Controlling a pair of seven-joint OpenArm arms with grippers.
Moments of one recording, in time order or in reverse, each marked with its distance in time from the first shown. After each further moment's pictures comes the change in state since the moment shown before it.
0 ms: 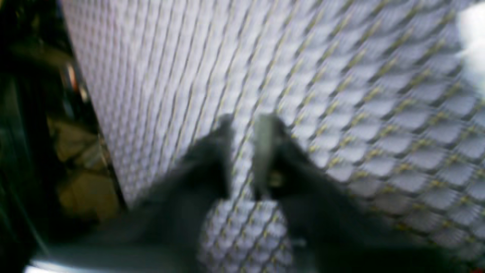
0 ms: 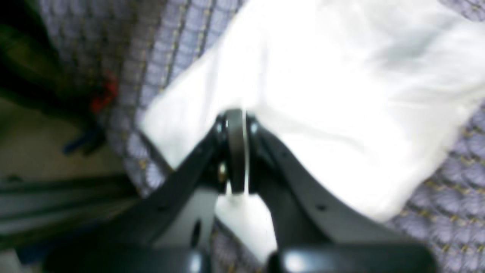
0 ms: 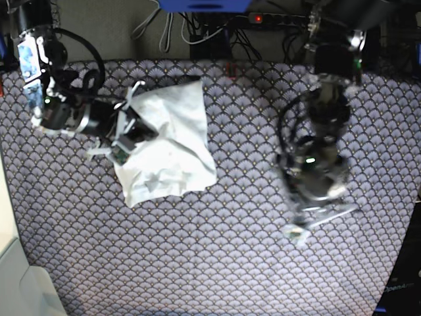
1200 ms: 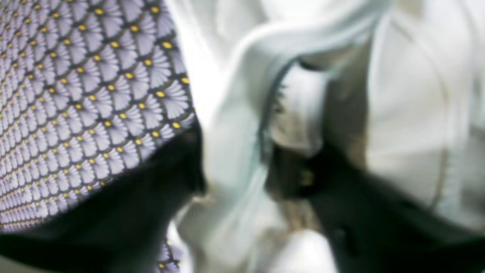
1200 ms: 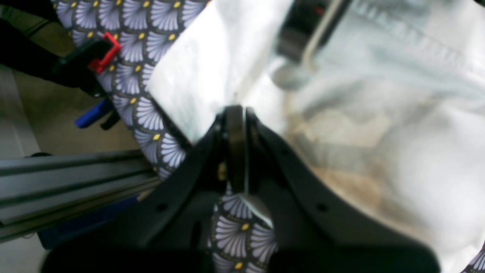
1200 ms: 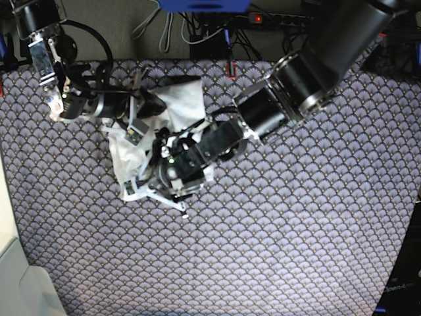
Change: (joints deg) left arm -21.5 13.6 50.0 -46.1 -18.5 -0.2 -28.5; right arm -0.6 -0.5 -6.7 -11.1 0.7 -0.1 1.3
